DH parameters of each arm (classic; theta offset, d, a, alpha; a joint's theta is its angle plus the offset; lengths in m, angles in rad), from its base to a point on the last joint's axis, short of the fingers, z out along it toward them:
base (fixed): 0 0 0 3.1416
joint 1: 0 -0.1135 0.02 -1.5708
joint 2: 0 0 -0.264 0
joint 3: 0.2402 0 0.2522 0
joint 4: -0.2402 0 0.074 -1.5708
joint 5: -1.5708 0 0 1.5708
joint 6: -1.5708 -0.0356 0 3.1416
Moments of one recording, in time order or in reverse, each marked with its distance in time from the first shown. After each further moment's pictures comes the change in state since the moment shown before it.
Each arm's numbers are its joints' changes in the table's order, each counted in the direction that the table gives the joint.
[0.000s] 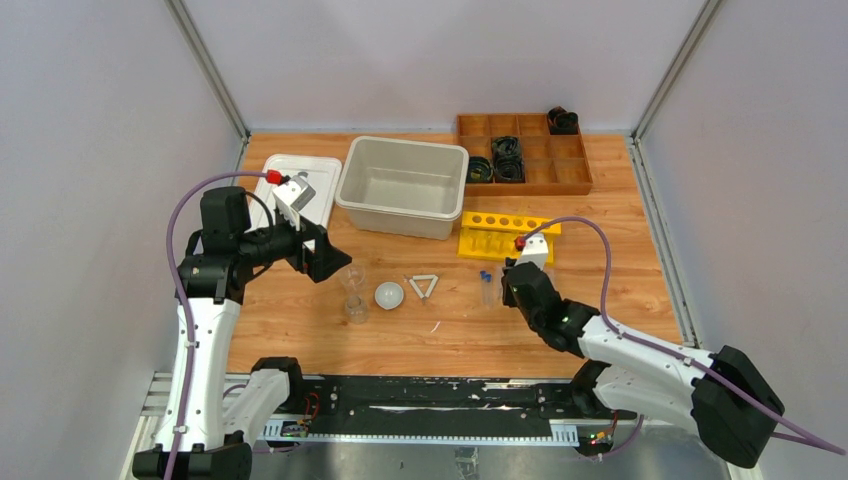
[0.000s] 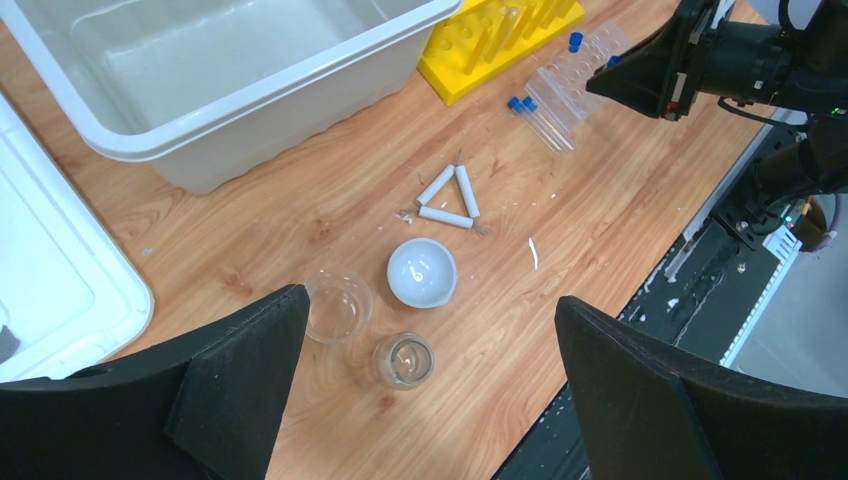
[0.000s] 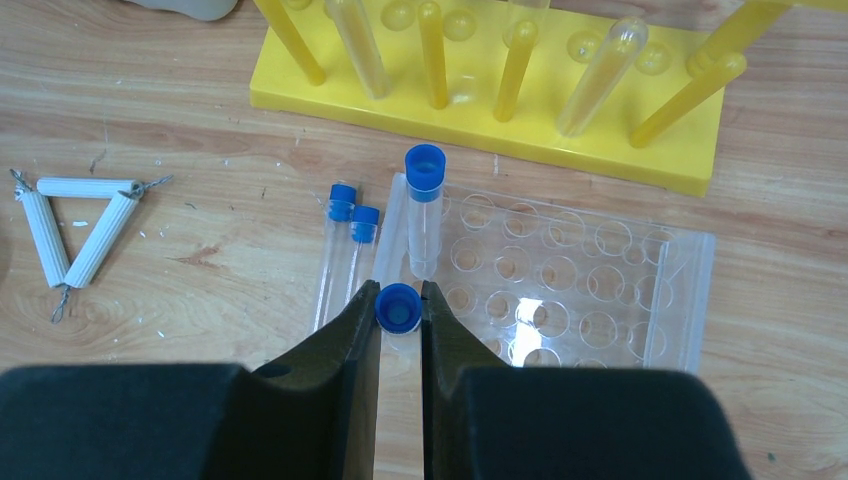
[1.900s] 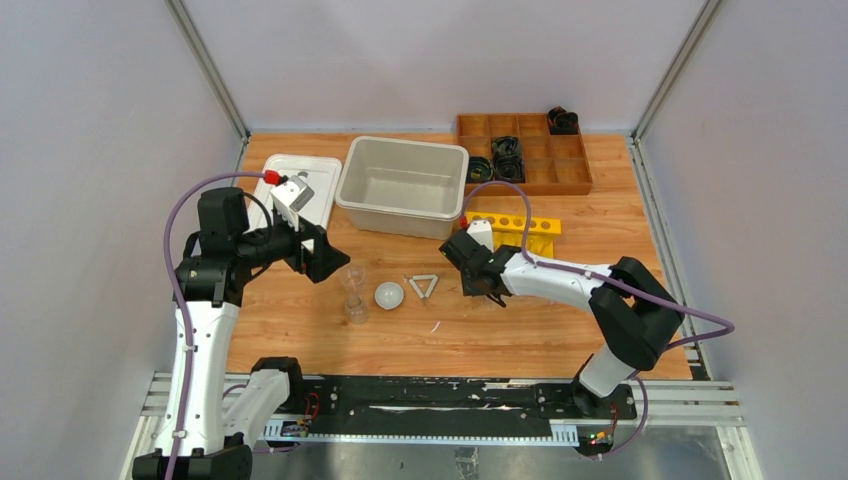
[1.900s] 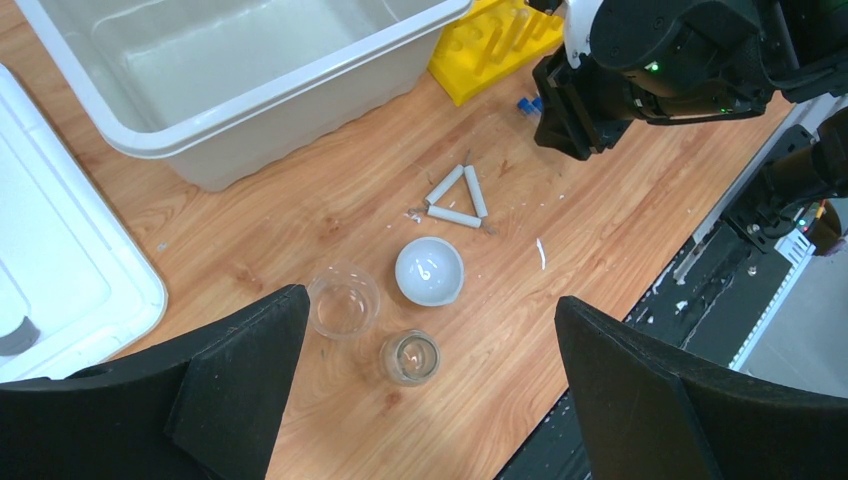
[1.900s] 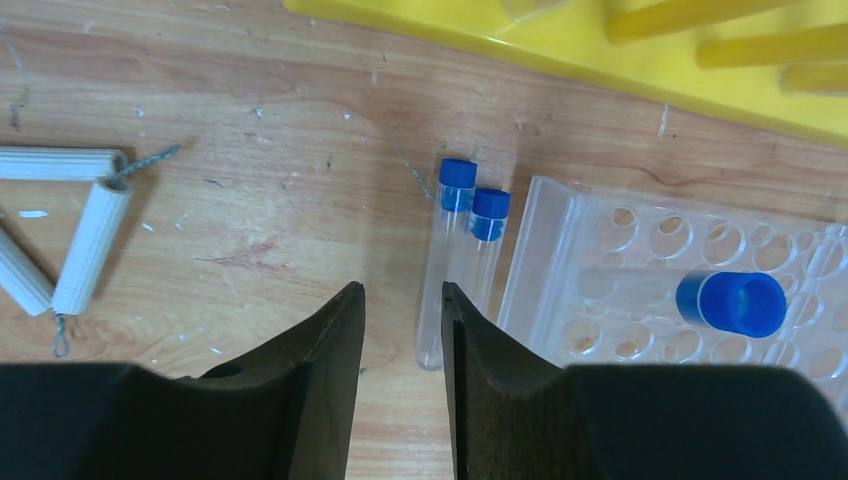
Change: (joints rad) left arm 0.000 0.012 0.012 -0.012 0.023 0.000; right arm -0.057 -0.628 0.561 -0.480 0.101 -0.186
